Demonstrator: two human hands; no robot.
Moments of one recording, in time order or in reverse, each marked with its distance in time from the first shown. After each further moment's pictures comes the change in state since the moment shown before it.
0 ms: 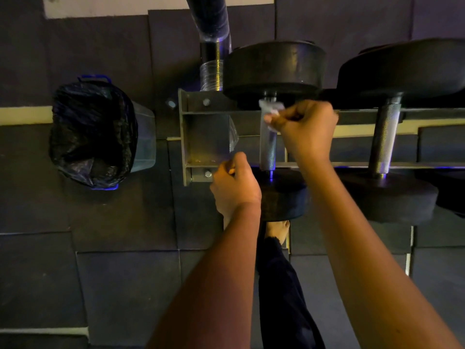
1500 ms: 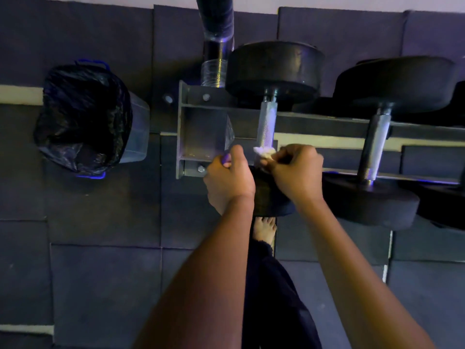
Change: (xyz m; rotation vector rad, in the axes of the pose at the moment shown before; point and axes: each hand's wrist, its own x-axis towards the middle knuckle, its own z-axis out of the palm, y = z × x) left_hand 0.002 -0.004 0.001 -0.012 0.057 0.023; right_hand -0.052 0.027 -0.007 -0.108 -0.166 0.118
